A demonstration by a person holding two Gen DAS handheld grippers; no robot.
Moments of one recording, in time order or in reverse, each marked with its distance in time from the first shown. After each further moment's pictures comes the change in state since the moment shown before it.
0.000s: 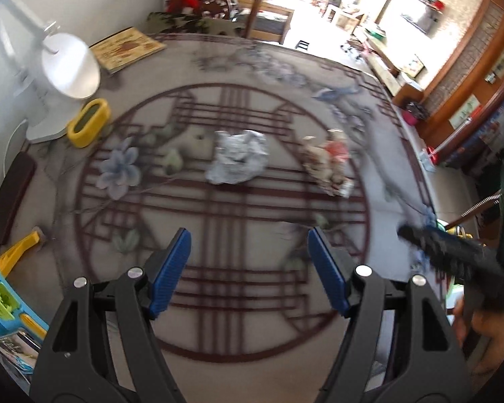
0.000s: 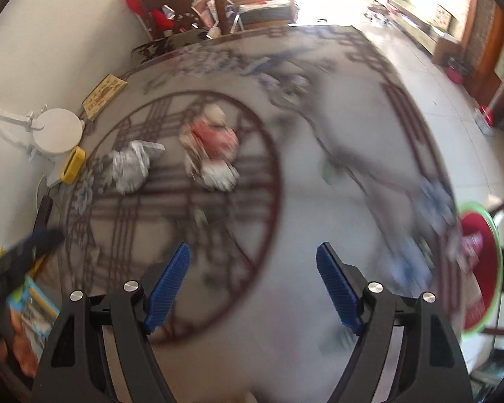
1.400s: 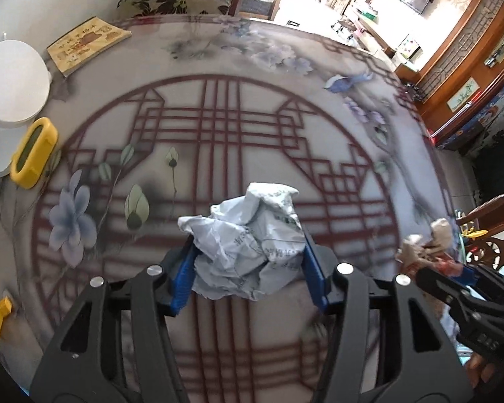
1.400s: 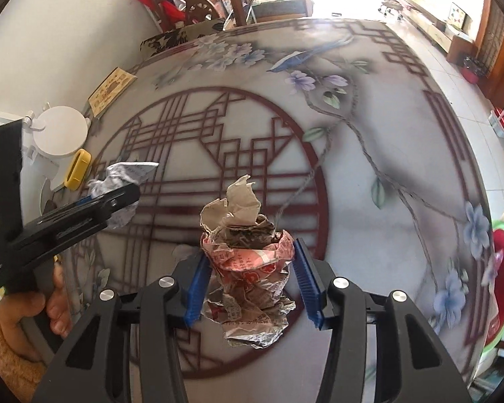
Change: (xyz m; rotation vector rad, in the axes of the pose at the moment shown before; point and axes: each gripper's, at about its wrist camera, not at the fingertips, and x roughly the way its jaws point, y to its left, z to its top) left arm 0.083 -0.006 0.049 0.065 0.075 -0.048; right arm 0.013 0.016 0.002 0.008 0.034 0.043
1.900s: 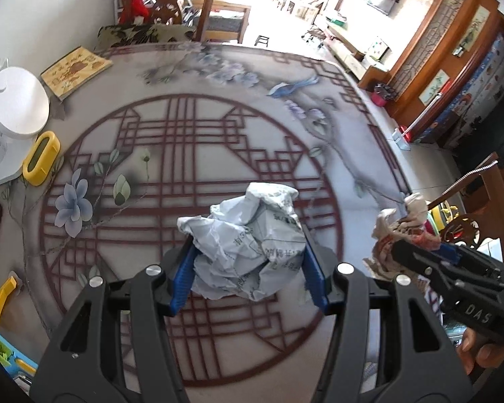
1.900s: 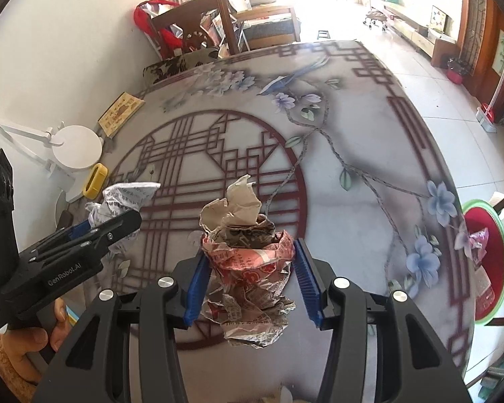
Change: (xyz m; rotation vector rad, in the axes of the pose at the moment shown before) left arm -0.066 -0.045 -0.039 0.089 -0.076 -0.069; right arm -0.066 0.000 -0.038 0.043 -0.104 -0.007
